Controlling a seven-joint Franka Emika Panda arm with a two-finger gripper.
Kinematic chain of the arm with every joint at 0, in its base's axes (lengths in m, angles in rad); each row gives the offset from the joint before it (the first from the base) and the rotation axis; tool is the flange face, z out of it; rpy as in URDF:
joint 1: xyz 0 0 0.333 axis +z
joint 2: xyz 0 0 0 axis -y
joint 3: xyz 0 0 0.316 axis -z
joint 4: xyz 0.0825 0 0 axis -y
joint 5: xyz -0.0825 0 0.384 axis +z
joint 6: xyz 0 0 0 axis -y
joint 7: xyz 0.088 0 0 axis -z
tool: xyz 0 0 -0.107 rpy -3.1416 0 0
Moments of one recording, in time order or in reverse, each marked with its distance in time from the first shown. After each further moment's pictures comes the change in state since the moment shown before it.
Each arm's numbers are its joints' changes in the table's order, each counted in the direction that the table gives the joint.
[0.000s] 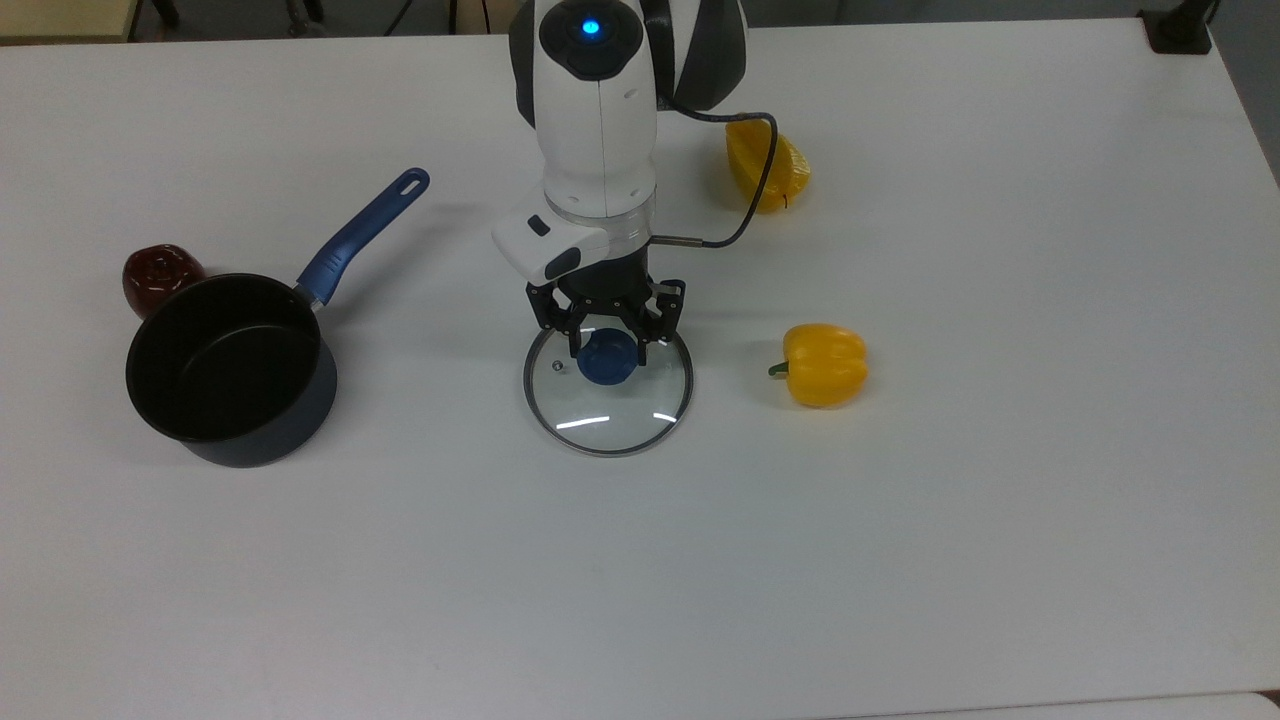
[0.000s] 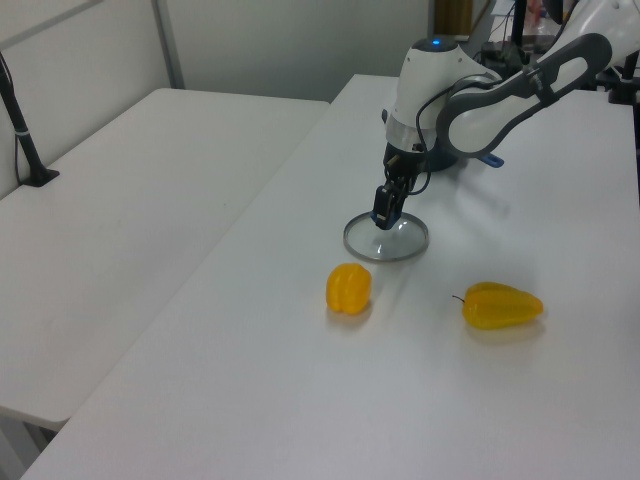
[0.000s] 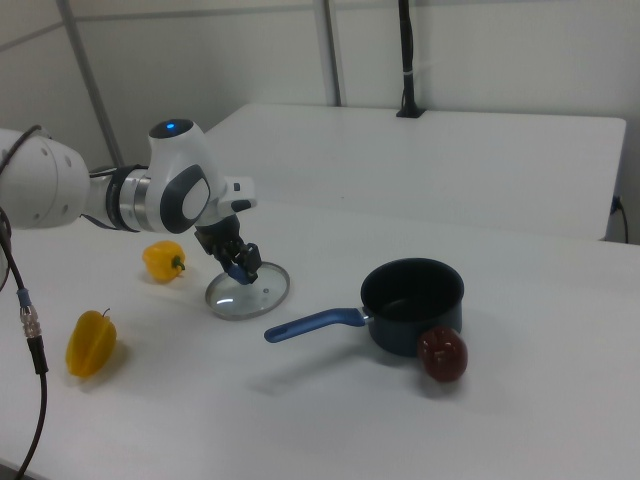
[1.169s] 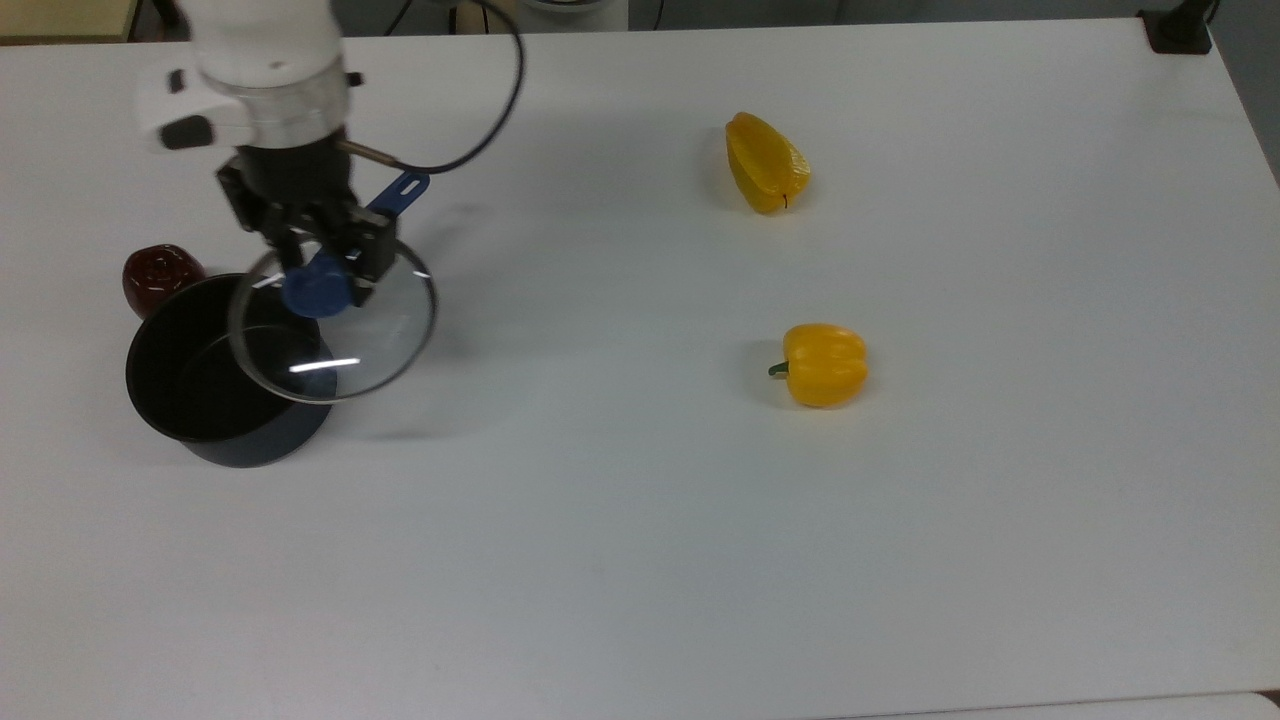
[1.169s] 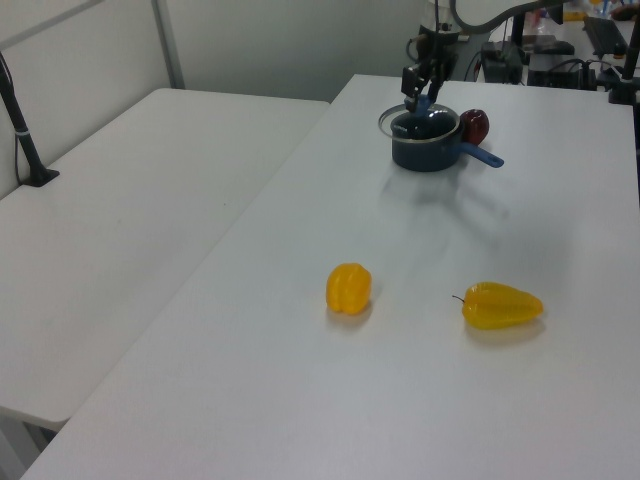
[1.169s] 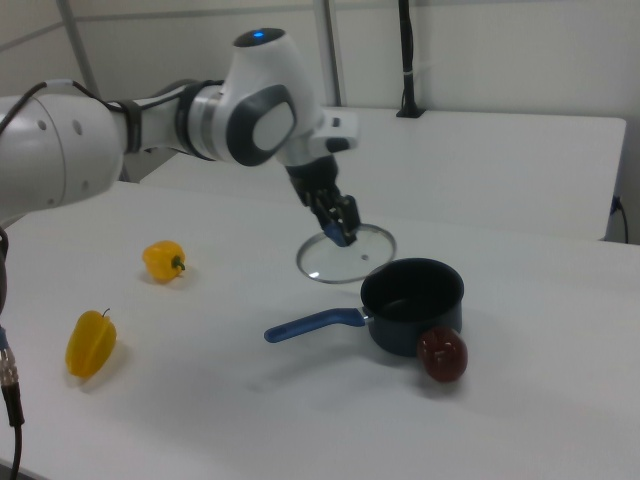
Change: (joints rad) arm -0.294 0.063 0.022 0.270 -0.012 -0.326 -0.036
